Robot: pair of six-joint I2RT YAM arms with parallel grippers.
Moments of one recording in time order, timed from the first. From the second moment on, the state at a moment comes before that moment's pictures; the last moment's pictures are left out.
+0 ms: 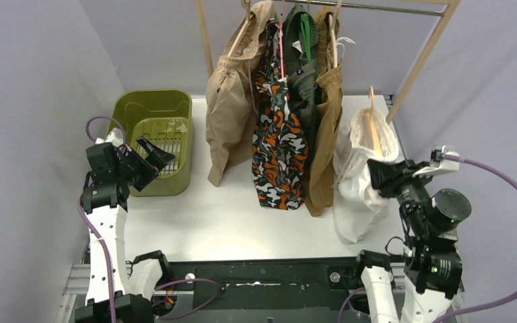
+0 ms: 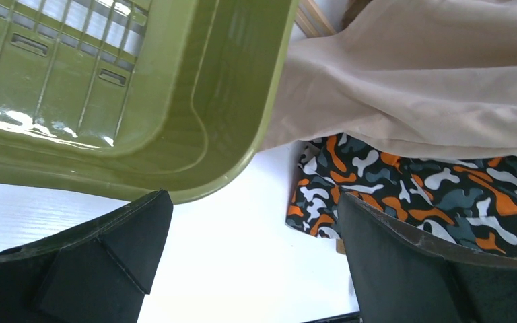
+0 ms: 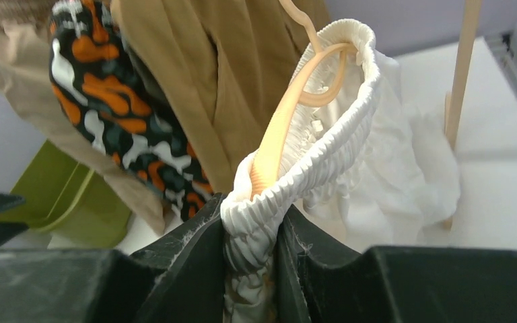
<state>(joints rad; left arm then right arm) 0.26 0.91 0.93 -0.68 0.42 -0.62 -0.19 0.51 1.11 -0.64 -0.39 0.38</state>
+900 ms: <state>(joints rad) 0.23 0.80 0.79 -0.49 0.77 -0.68 -0.19 0.44 1.36 -1.22 -0.97 0.60</state>
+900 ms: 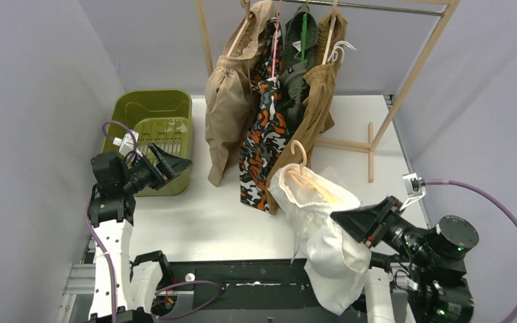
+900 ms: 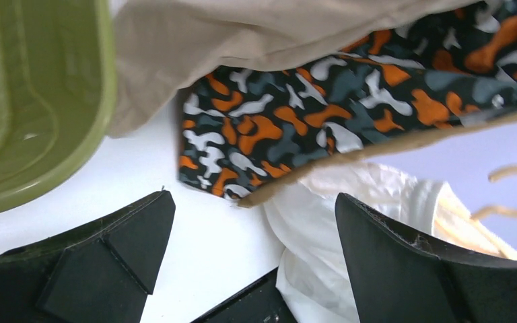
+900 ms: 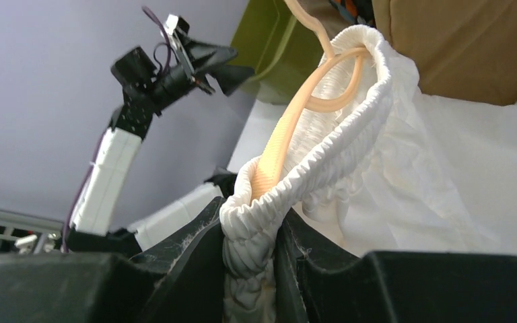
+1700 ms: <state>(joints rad) -0.04 0.89 0.90 -0.23 0.84 -0.77 -0.50 0.60 1.40 -0.68 -1.25 0.97</state>
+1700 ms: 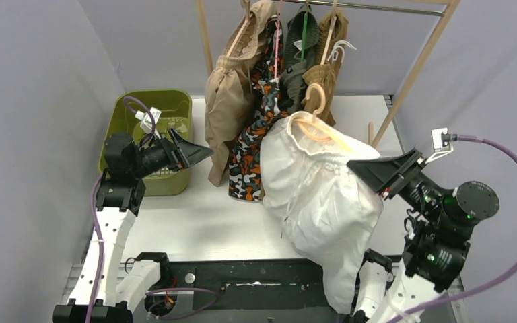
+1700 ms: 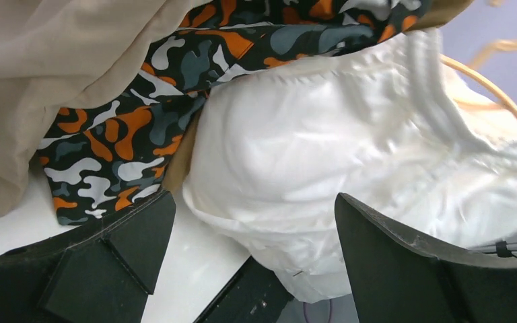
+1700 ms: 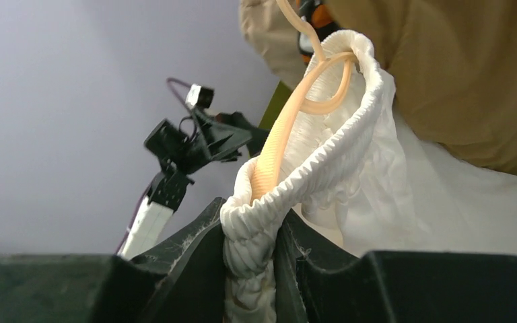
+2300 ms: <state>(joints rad) -0.04 0.99 0.93 -0.21 0.78 -0.77 -0.56 0.66 1.26 -0.64 -1.15 0.87</state>
